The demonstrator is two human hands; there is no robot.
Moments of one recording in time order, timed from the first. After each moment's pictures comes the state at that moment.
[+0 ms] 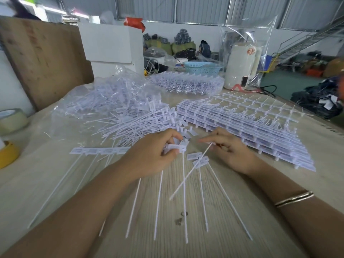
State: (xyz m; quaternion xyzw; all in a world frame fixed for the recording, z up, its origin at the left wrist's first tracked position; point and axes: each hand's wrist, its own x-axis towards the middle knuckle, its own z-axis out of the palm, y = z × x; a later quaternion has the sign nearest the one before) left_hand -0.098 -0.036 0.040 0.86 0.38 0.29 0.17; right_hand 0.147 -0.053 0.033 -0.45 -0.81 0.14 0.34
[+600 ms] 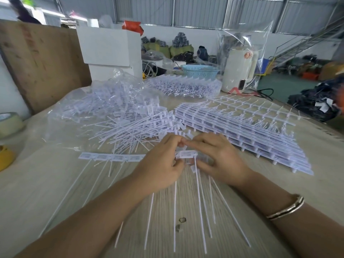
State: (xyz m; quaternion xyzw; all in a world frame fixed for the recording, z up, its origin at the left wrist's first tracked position) left_hand -0.073 -0.047 0.026 0.86 0.37 0.33 0.15; right_hand 0.121 -0.056 0.030 -0.38 -0.86 -0.15 0.31
